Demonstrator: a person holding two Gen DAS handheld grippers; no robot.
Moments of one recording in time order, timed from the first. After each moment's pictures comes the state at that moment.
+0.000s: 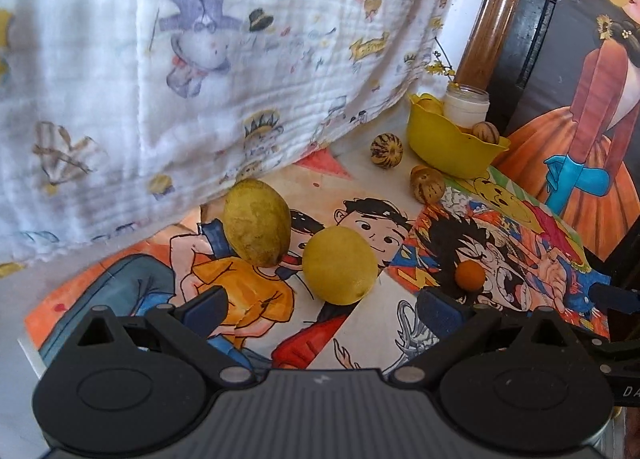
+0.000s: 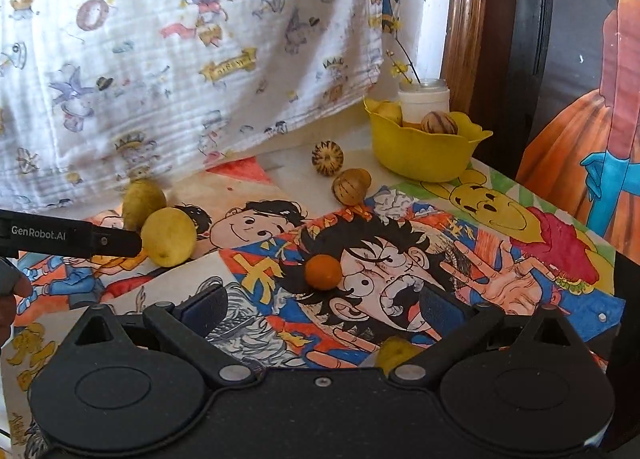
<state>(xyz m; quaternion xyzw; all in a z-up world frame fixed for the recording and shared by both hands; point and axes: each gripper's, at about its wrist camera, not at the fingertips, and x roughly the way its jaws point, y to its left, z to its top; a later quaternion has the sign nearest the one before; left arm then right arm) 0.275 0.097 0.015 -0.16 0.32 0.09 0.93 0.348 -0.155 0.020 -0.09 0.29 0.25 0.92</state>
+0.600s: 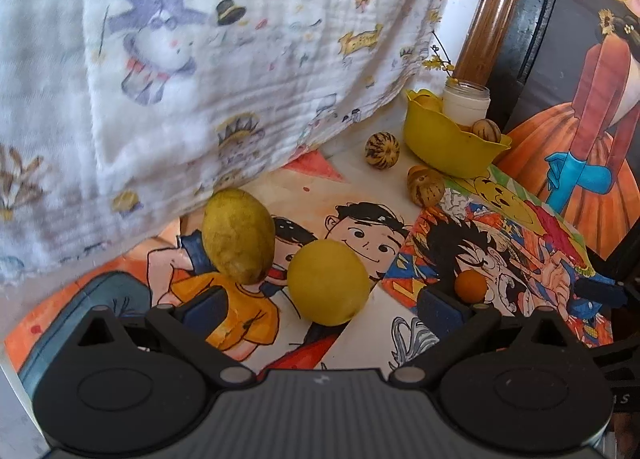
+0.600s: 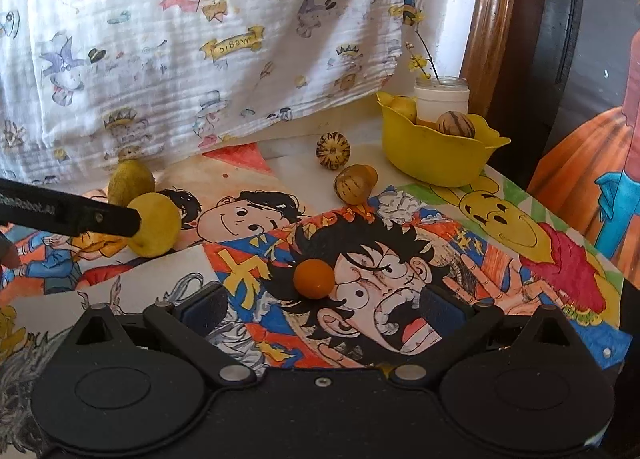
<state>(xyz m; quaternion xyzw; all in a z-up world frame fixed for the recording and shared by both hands) 0.300 0.092 0.013 -0.15 0.33 0.08 0.93 0.376 -0.148 0.012 -0.14 0.29 0.27 0.91</state>
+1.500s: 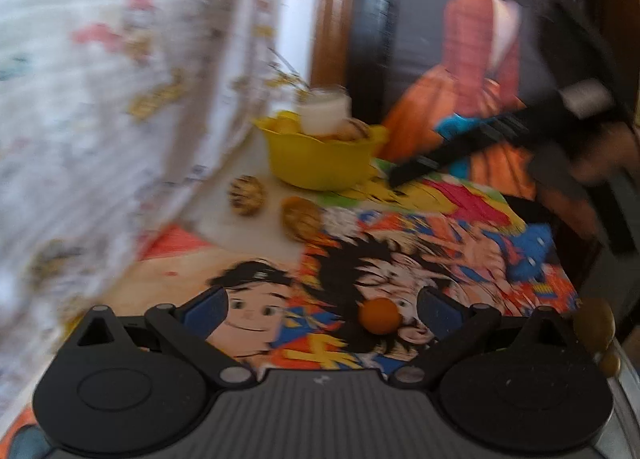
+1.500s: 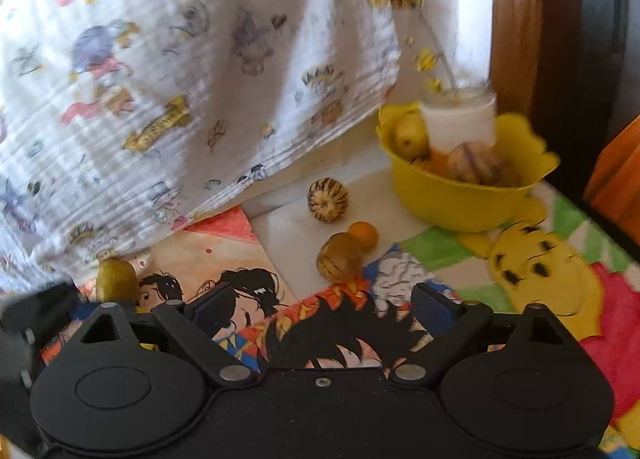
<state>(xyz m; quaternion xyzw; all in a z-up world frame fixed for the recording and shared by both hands) 0.349 0.036 0.020 -0.01 0.27 -0.10 0.96 0.547 -0.152 0.058 -0.06 0.38 0.36 0.85</state>
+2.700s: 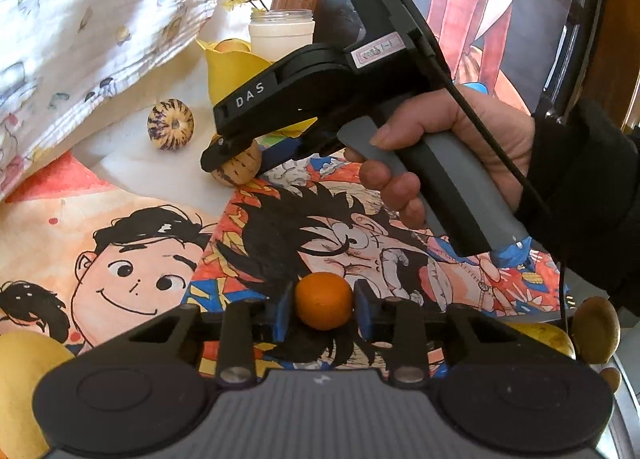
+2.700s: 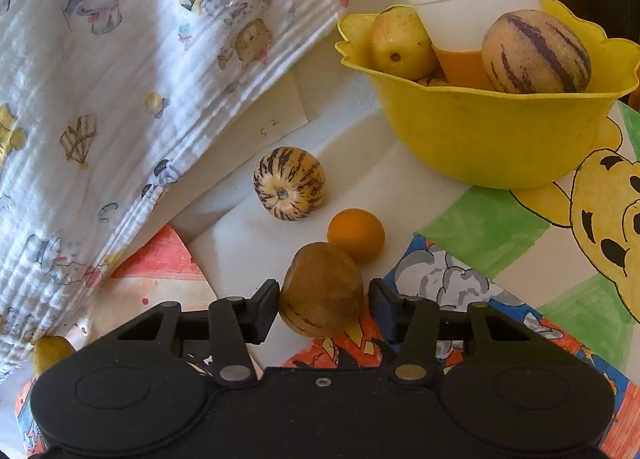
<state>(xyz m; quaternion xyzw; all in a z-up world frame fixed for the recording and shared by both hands) 0.415 0.011 -0.034 -0.08 0.34 -0.16 0.92 0.643 -0.096 -0.031 0.03 0.45 0.33 0.83</state>
